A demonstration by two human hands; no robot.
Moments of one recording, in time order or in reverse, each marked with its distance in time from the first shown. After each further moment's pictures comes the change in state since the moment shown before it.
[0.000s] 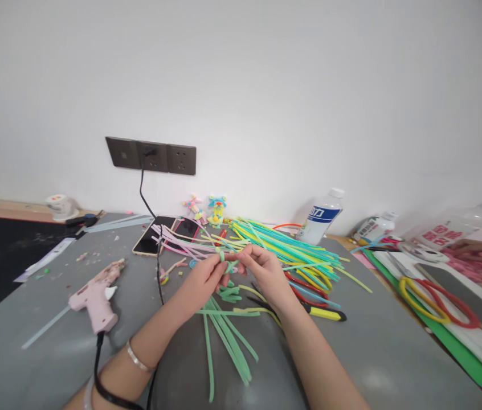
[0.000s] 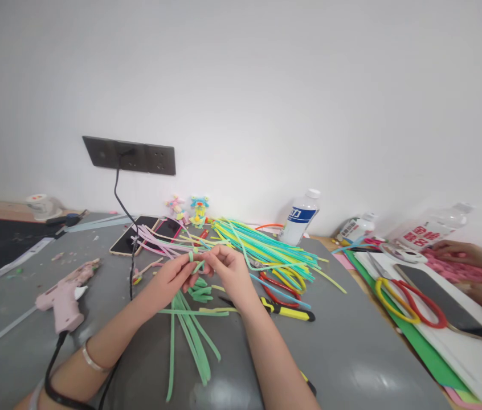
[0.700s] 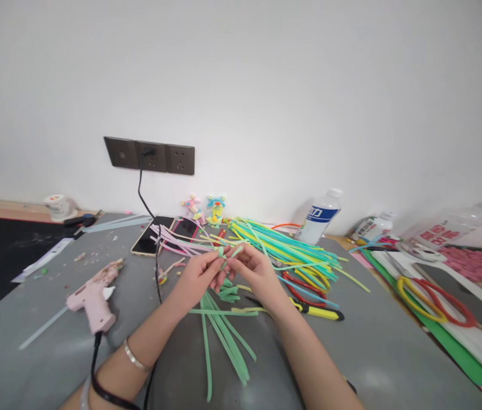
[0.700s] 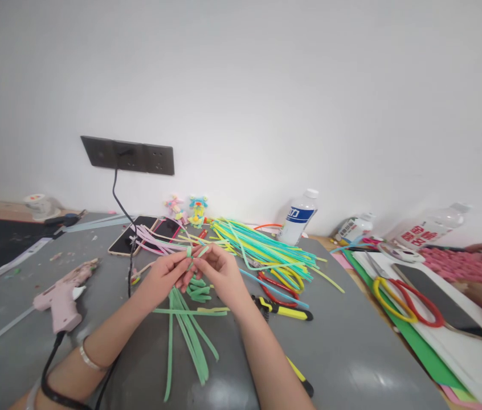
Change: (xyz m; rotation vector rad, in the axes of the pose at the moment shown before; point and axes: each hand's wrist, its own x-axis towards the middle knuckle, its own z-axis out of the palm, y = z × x) left_hand 0.002 0.005 -0.004 -0.184 0.041 0.011; right_hand -0.001 0.004 0.008 0.031 -0.134 -0.044
